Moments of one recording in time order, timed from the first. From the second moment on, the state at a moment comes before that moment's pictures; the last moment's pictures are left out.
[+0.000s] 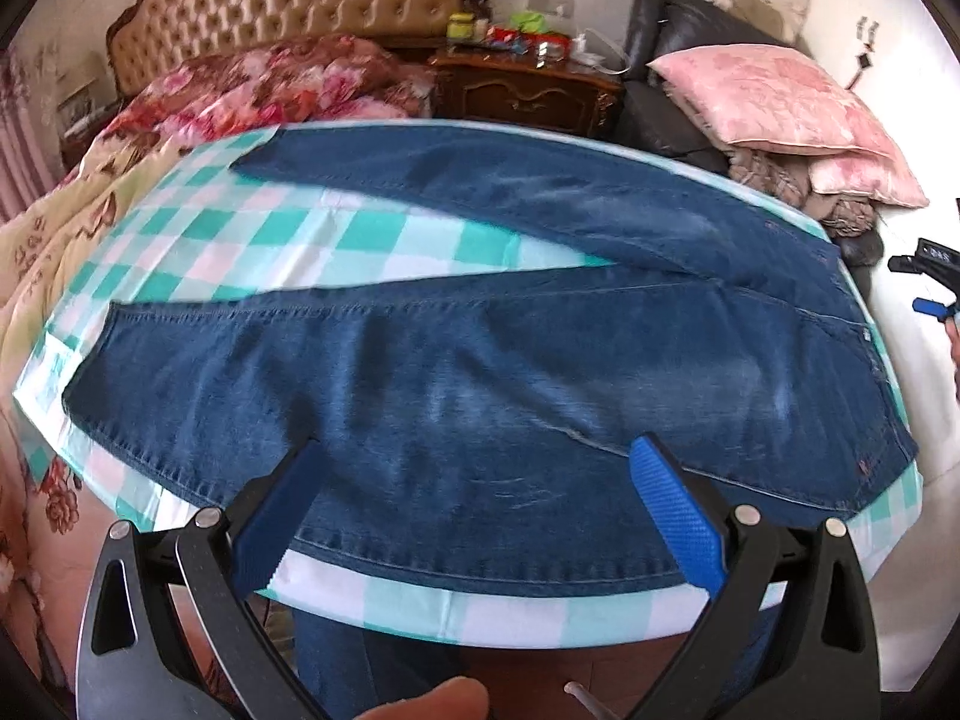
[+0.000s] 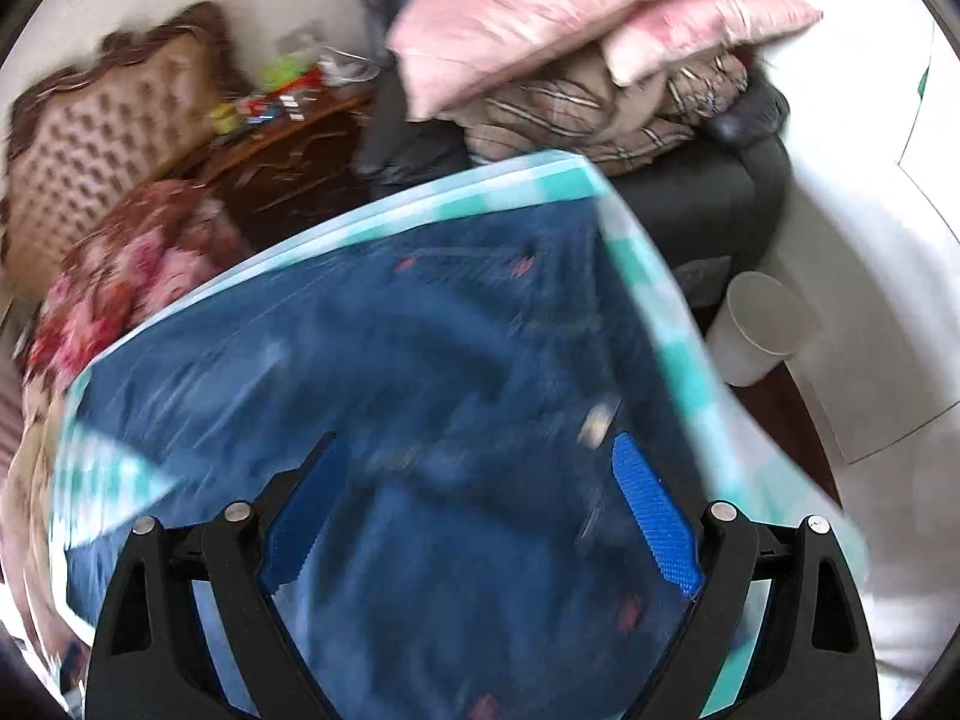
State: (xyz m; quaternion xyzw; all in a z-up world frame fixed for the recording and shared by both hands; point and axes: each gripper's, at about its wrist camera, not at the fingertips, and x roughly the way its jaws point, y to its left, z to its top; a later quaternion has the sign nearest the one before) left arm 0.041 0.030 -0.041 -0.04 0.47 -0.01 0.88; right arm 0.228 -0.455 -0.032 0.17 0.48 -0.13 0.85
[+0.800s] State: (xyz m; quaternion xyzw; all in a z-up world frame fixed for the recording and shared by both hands) left arm 0.147 0.095 -0.078 -0.08 0.51 0.02 0.86; right arm 0.384 -0.516 -0.092 0.10 0.48 -0.13 0.86
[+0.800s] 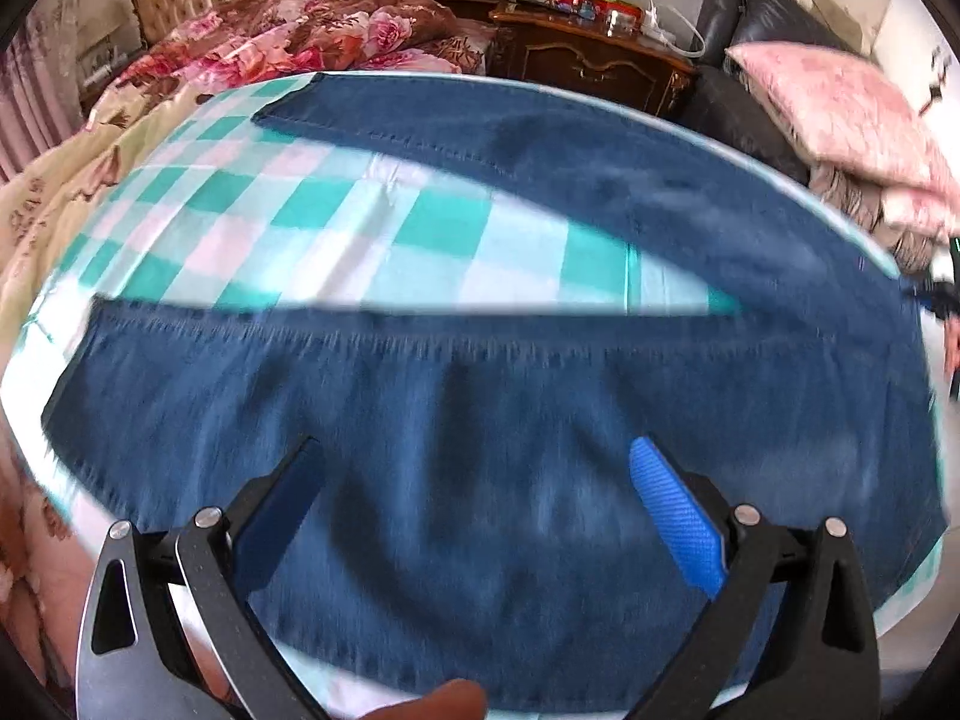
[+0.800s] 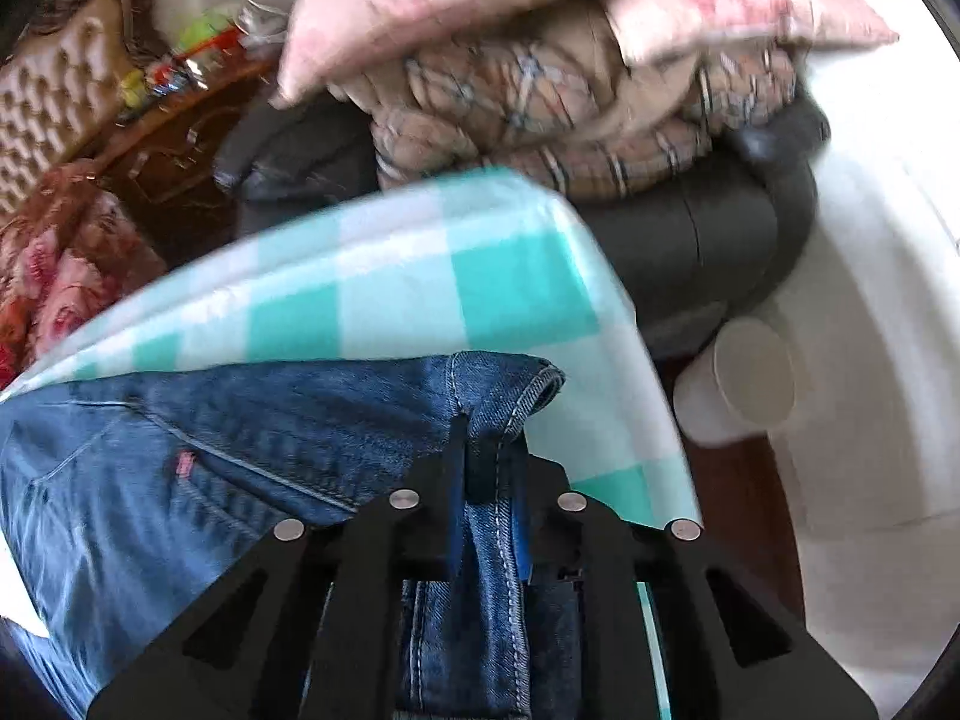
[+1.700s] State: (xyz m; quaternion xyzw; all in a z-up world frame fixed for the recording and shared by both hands) left arm 0.557 0.211 -0.136 -0.40 0.56 0.07 0.72; right arm 0.173 -0.434 0.055 0.06 0.23 0.18 0.95
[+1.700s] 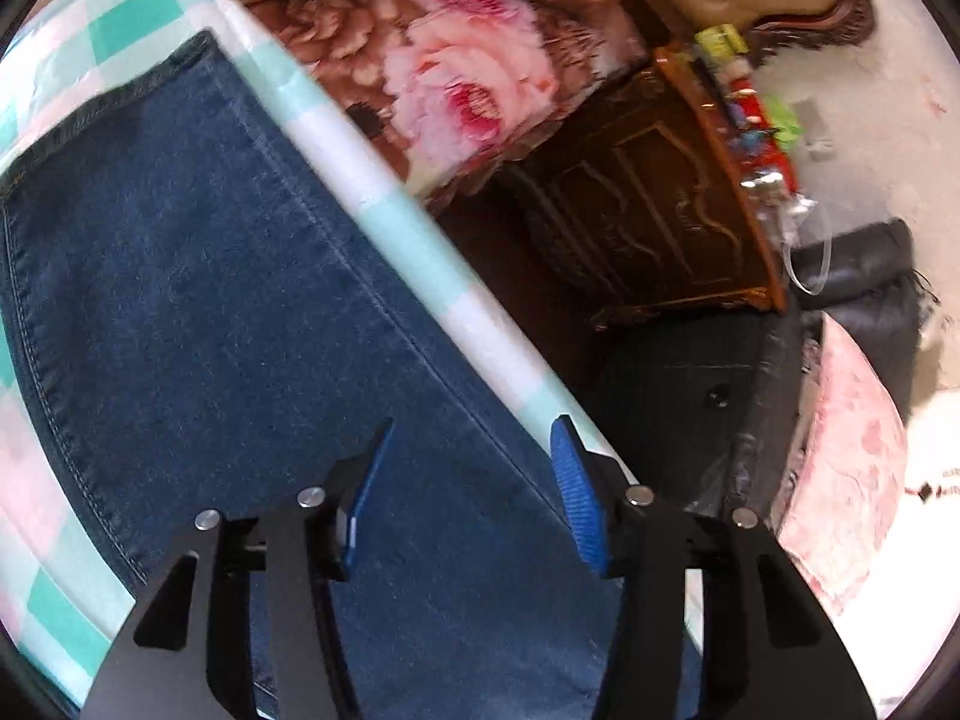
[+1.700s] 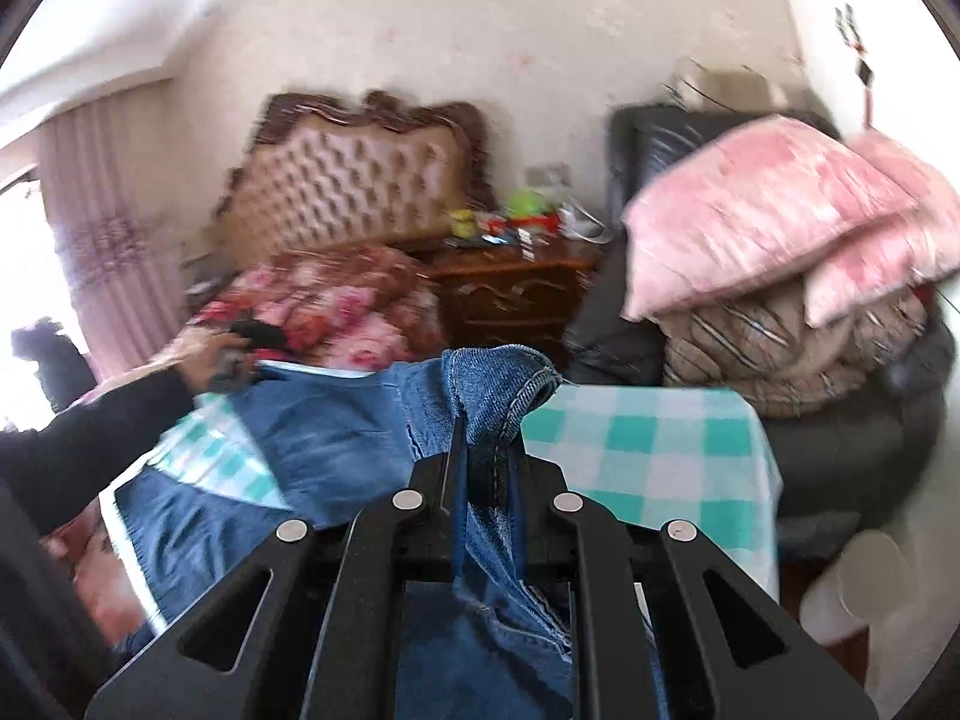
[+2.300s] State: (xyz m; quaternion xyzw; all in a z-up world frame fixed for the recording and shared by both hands) left arm 0.571 0.208 -0.143 -0.38 0.63 0.08 0.67; right arm 0.103 -0.423 0.062 0.02 0.22 0.29 0.93
